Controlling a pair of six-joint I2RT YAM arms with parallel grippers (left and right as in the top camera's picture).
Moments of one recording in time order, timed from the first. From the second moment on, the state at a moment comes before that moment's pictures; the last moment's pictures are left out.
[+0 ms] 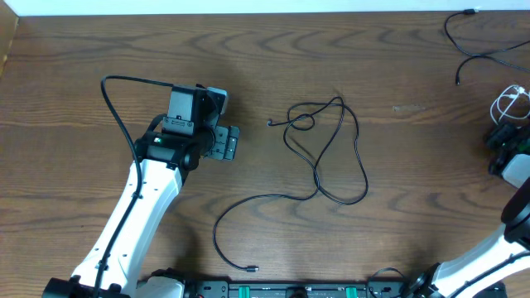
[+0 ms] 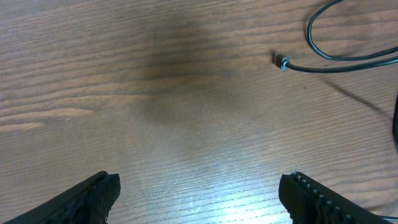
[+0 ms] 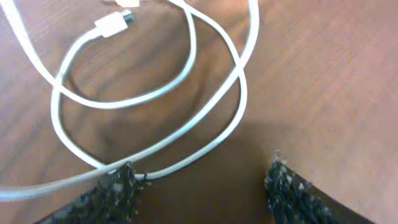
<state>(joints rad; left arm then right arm) -0.22 1.36 1.03 -0.68 0.04 0.04 -0.63 2.02 0.91 0.37 0.05 0.15</state>
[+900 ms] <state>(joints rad) -0.22 1.36 1.03 -0.68 0.04 0.04 -0.55 2.22 1.38 0.00 -0.11 0.16</state>
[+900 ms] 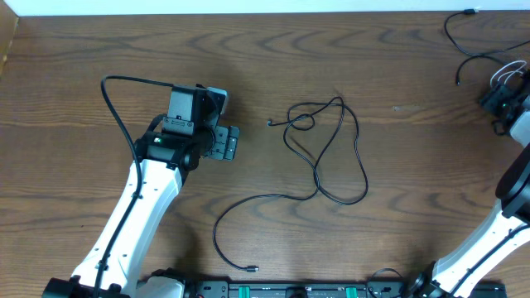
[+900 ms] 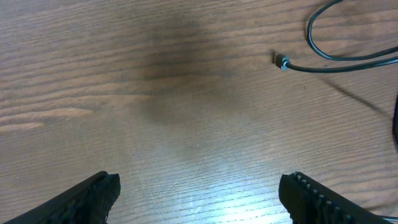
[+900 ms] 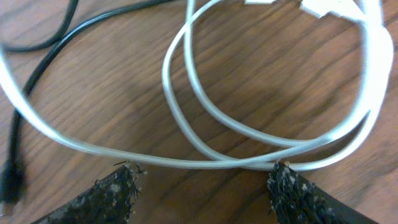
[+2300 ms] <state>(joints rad) -0.22 1.36 1.03 -0.68 0.04 0.04 0.16 1.78 1.31 -0.85 -0.54 -0.38</state>
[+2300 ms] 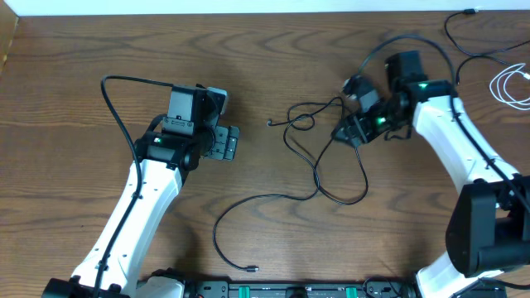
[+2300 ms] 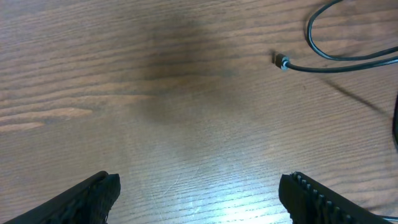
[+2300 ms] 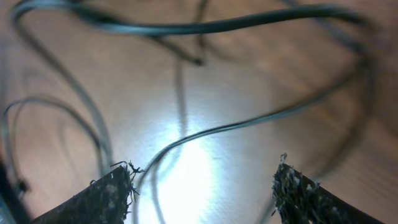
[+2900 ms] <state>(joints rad) -0.22 1.36 1.03 -0.68 0.04 0.04 0.41 1.78 1.31 -0.99 -0.56 -0.51</state>
